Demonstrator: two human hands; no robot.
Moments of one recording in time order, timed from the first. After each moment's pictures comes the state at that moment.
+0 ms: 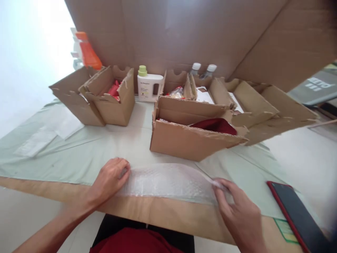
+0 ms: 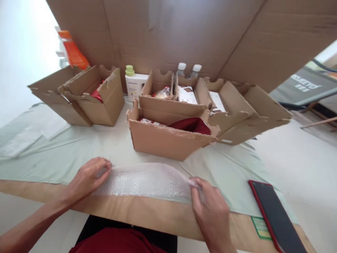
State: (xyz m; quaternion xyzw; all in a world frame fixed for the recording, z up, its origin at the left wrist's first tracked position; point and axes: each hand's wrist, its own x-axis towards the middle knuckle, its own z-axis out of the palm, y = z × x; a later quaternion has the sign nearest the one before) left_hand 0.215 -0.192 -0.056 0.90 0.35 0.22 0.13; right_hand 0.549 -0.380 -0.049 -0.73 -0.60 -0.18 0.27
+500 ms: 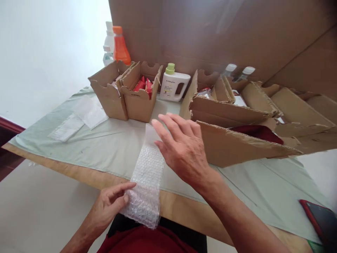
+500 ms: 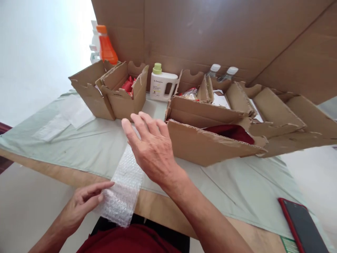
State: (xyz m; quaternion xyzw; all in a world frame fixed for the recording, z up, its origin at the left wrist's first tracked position) left_hand 0.126 -0.264 -0.065 0.59 0.48 0.29 0.58; right_hand 0.396 -0.208 0.049 -0.48 -0.81 -0.22 0.25
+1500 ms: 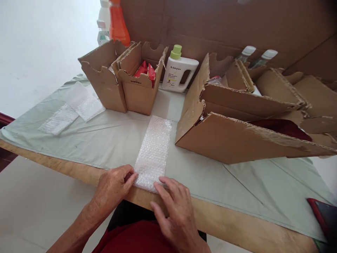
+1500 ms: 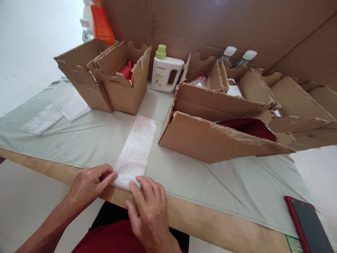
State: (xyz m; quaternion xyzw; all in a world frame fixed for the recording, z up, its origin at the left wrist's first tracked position) left_hand 0.158 -0.222 -0.062 0.82 0.51 0.15 0.19; right_hand 0.362 -0.324 -0.066 -0.59 -0.74 0.02 0.33
